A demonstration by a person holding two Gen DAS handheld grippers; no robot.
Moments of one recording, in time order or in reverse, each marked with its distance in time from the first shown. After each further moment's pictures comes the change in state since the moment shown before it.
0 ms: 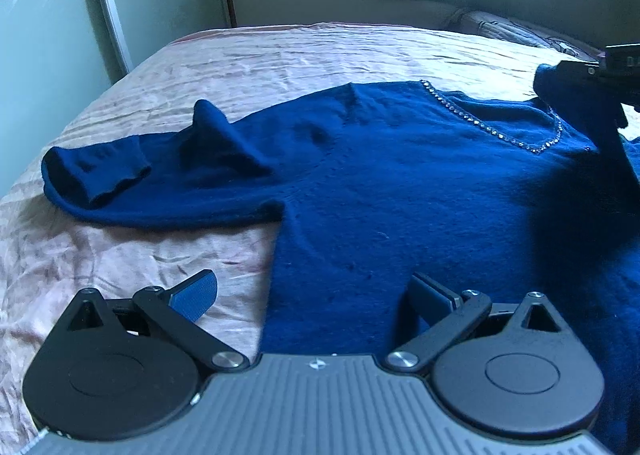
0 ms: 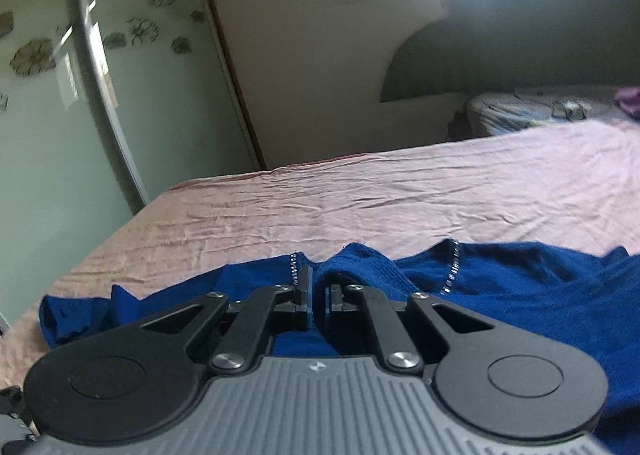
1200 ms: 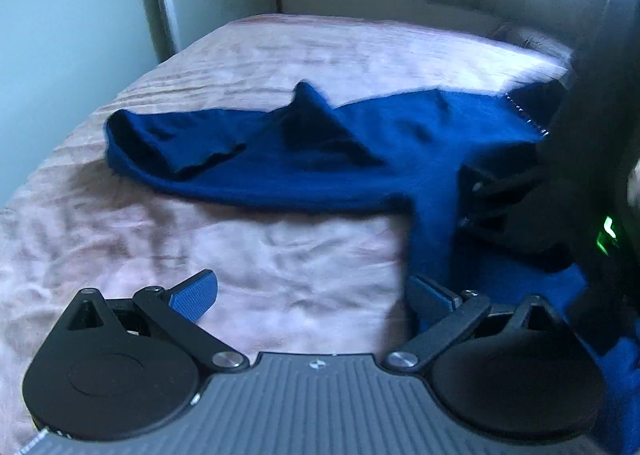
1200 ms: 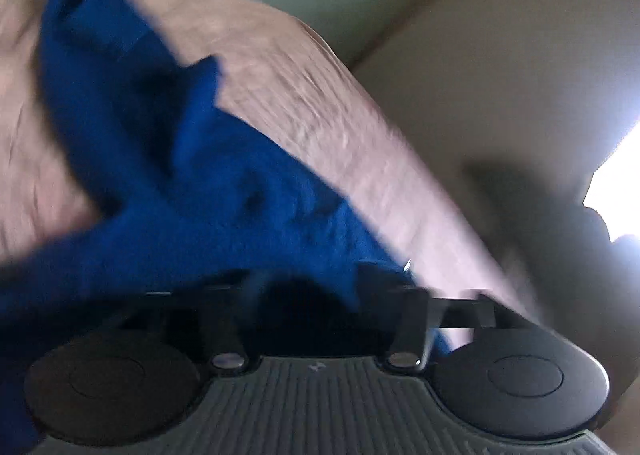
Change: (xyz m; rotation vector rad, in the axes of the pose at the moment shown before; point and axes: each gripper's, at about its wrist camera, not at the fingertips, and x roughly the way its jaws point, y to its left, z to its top) left arm 0.000 0.069 -0.007 -0.086 0.022 0.085; right arm 0.097 0.197 -0.094 -1.141 0.160 -0.218
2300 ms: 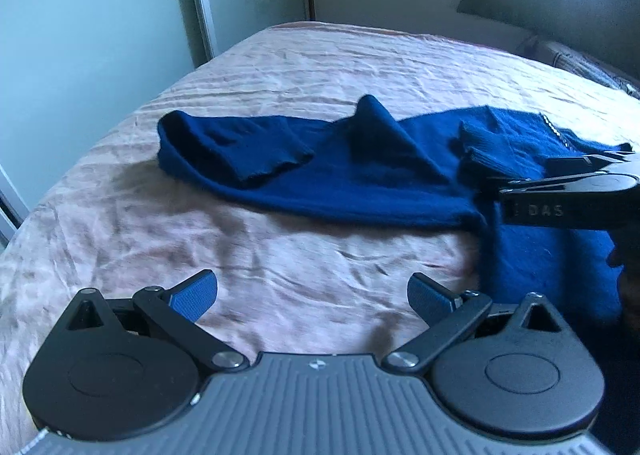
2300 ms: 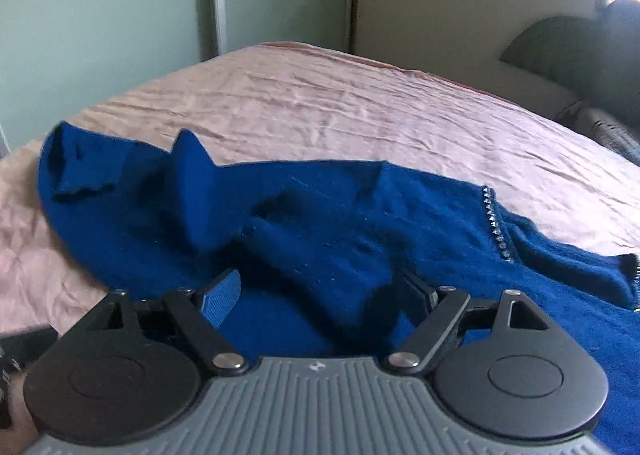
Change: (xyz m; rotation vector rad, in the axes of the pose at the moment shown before) left arm -0.005 0.040 0.006 -0.057 -0.027 0.040; right arm 0.025 -0.057 -0.031 0.708 0.010 0.386
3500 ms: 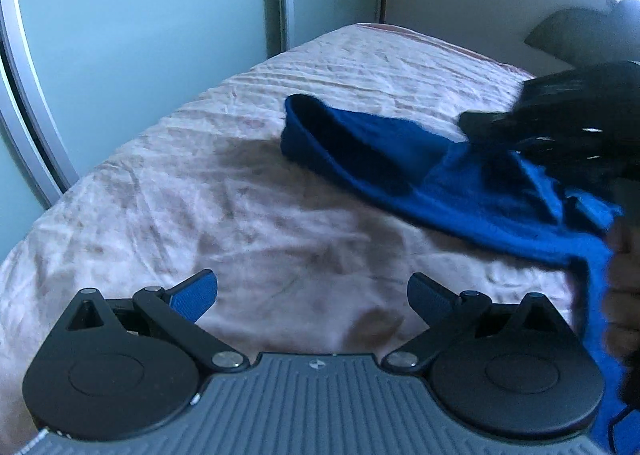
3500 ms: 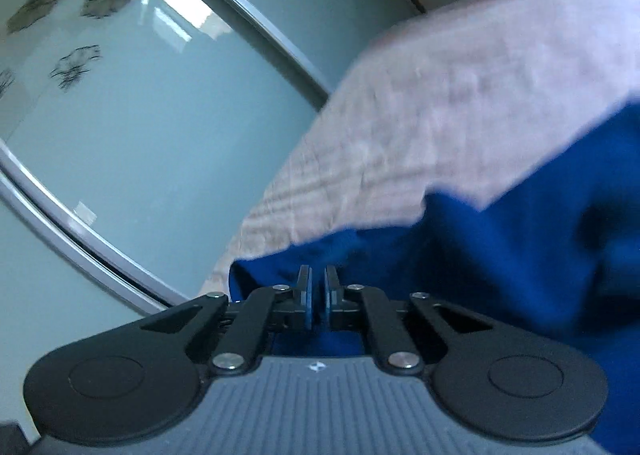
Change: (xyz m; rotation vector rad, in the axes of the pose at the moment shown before) left arm 0.011 0.086 0.002 -0.180 0.022 0.066; right arm 0.038 0.059 0.052 0.497 -0.020 0.549
